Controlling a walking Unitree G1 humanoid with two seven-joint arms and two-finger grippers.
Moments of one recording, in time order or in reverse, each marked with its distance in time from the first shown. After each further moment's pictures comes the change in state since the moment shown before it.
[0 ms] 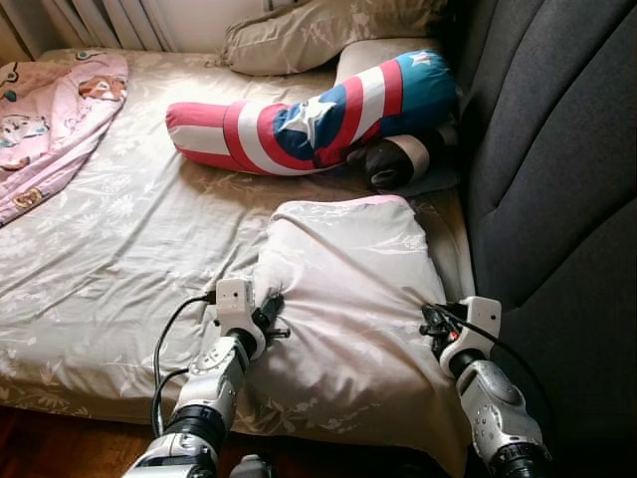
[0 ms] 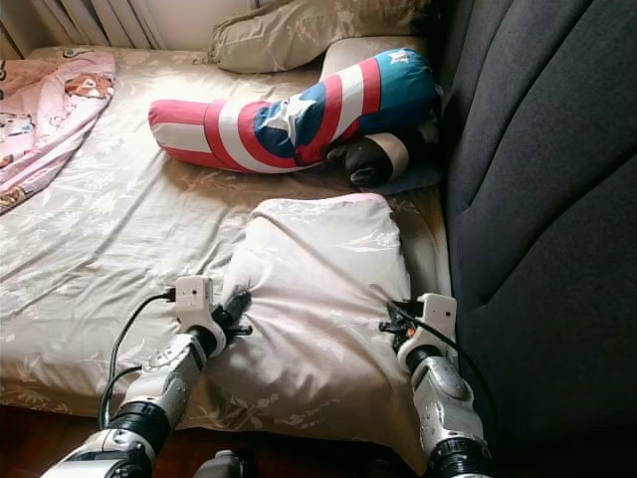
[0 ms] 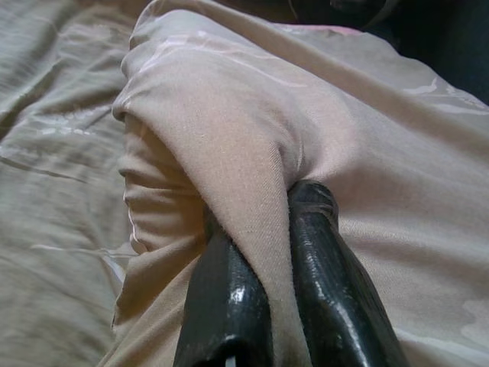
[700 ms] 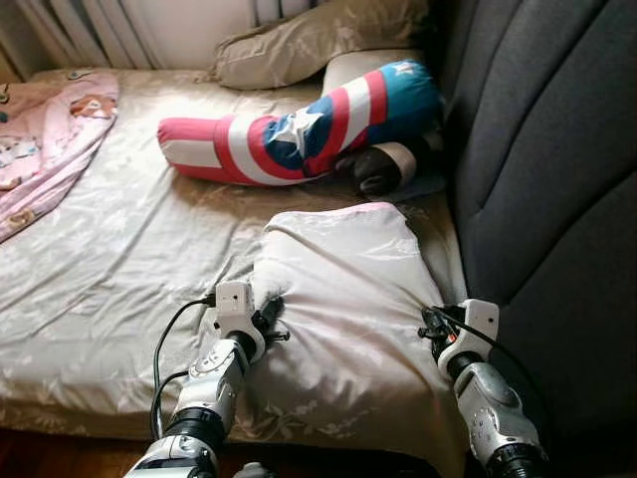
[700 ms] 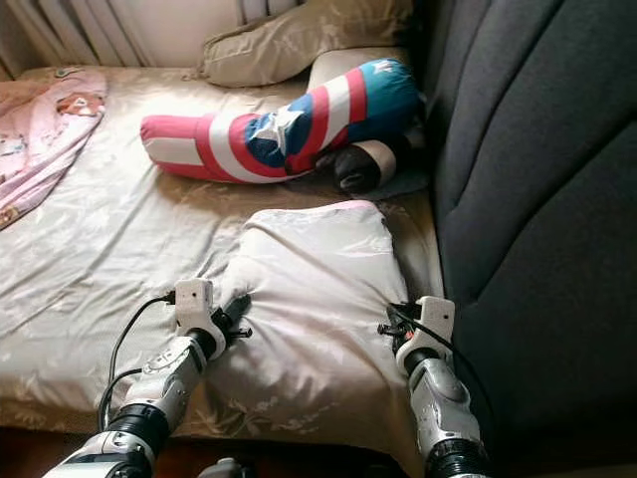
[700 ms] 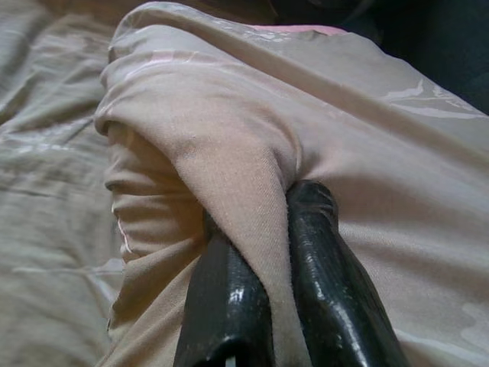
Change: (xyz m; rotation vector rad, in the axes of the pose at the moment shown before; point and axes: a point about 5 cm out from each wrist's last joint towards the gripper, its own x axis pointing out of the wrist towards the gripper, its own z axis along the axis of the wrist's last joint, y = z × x) left arm -0.001 0.001 -0.002 0.006 0.003 0.003; right arm 0.000 0.000 -0.007 0.001 0.026 -0.028
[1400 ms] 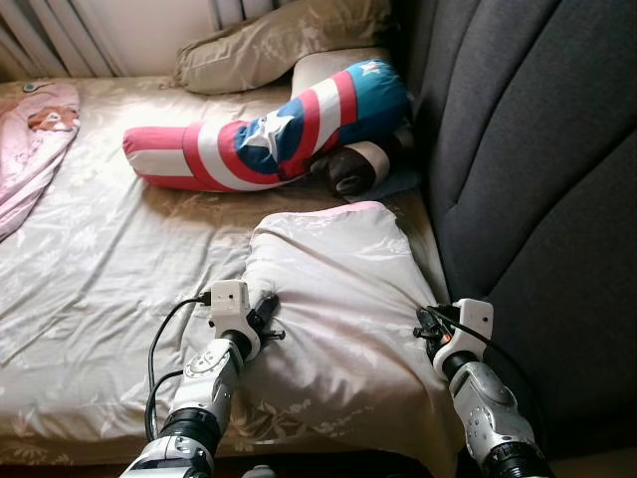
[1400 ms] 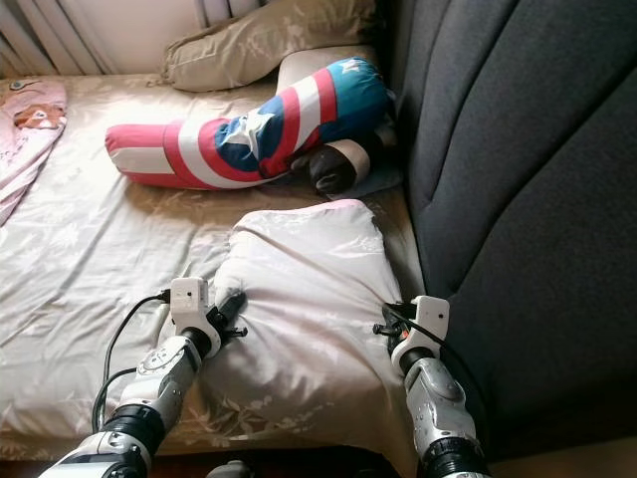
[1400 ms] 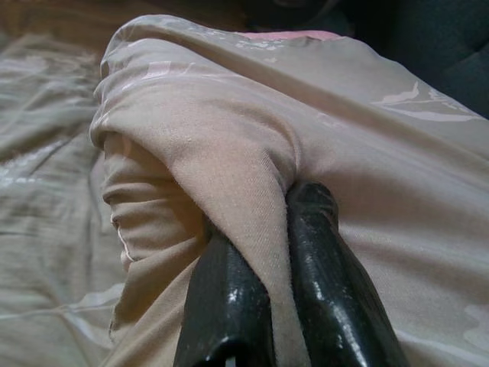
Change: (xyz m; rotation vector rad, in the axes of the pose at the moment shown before) left arm -0.002 0.005 0.003 0.018 -0.018 0.006; right arm 0.002 0.005 -0.001 0.000 0.006 0.017
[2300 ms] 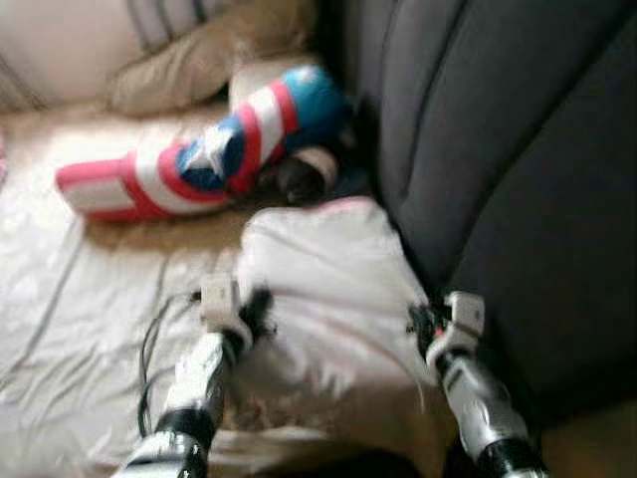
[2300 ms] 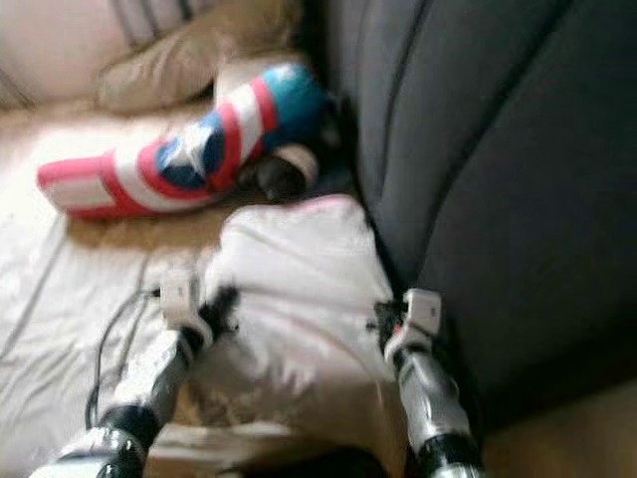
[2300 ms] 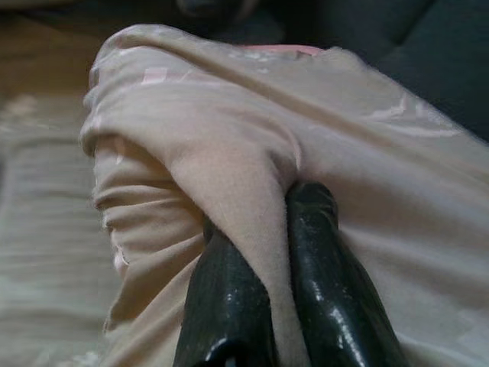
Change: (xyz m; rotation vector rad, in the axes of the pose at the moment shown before) left arm 0.003 -0.007 0.004 0.005 -0.042 -0.022; right arm 0.000 -0.005 0.003 -0.011 0.002 -0.007
